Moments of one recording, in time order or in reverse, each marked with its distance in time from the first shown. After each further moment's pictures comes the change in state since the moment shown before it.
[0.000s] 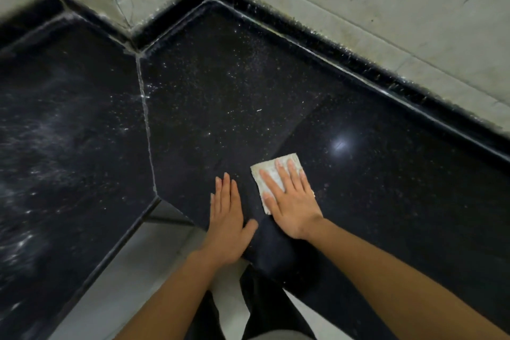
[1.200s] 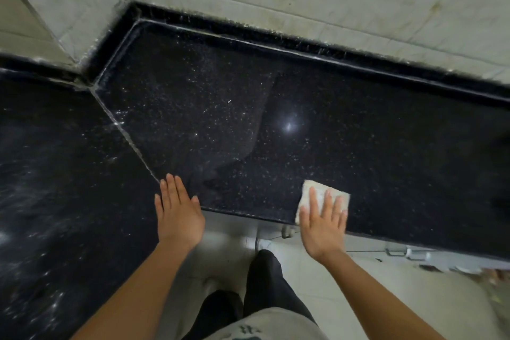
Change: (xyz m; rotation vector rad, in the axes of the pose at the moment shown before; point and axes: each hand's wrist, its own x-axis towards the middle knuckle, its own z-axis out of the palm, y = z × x) left_hand -0.004 -0.125 -0.066 0.360 0.083 -0.012; right_hand -0.118 -0.106 0.075 0.321 0.139 0.922
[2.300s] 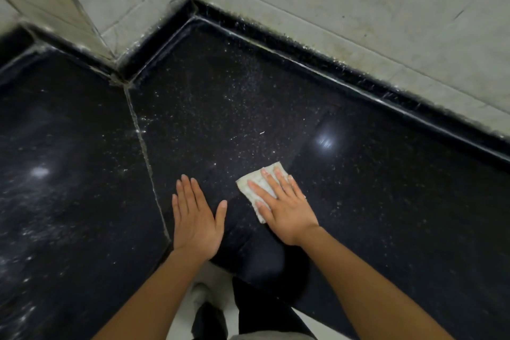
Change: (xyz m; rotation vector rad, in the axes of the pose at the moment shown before) left_hand 0.061 0.054 -0.008 -0.093 0.072 -0.164; right_hand 0.153 -0.114 -0.059 -0.274 -0.063 -0.915
